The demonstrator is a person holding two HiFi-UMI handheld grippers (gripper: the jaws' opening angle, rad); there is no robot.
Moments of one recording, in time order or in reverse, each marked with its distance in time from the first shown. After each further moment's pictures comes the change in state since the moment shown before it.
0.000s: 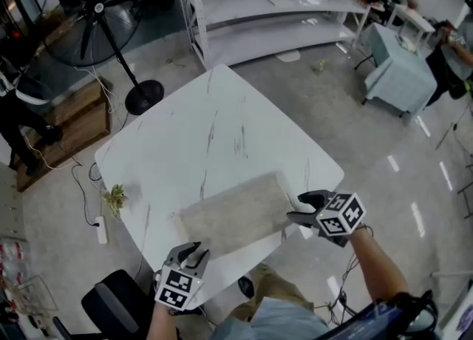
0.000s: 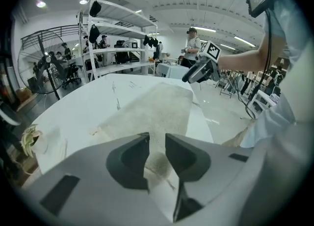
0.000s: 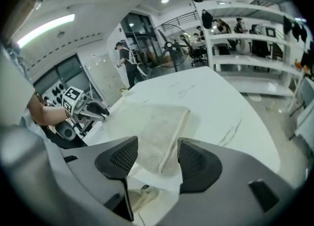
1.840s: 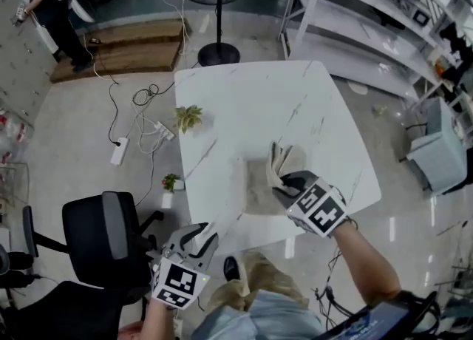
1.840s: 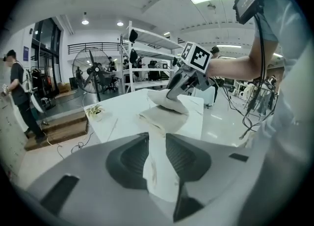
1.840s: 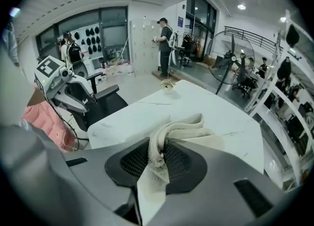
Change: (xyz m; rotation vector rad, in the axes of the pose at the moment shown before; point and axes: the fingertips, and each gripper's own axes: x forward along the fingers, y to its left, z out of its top) left arm -0.147 -0.028 -0.050 -0.211 -0.234 0.321; right arm 0.097 0.202 0.104 -0.645 0.191 0.017
